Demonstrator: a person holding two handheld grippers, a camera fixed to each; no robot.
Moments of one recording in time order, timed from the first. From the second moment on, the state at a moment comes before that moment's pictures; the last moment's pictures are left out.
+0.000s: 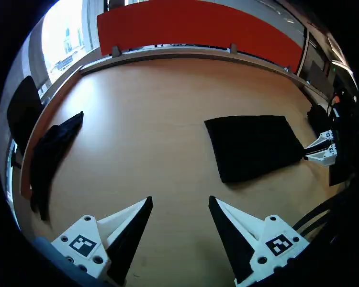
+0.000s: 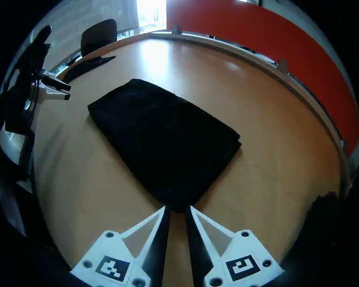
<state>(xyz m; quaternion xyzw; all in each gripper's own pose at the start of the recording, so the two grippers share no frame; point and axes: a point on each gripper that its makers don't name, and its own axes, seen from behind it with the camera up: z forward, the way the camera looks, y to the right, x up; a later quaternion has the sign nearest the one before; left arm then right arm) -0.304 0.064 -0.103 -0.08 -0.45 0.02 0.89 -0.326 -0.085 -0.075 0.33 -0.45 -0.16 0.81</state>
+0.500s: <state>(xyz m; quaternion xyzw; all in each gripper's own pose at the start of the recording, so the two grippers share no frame) -0.303 0.060 -0.103 -0.08 -0.45 0.02 0.89 -0.315 -0.086 -0.068 0.33 -0.43 -0.16 0.82</state>
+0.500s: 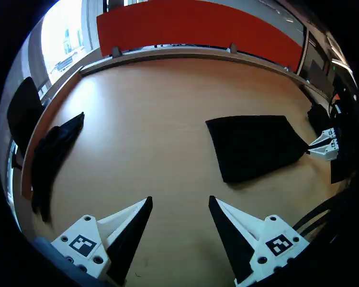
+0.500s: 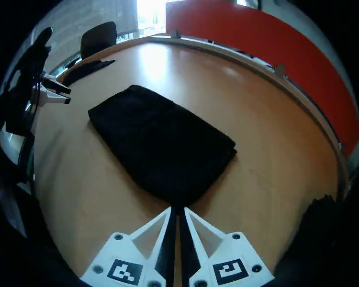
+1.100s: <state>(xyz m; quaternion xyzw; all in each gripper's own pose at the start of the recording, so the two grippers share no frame) -0.298 0.062 -0.100 -0.09 -0.45 0.03 0.89 -0.232 -0.100 -0.027 0.33 -0.35 -0.19 0.85</state>
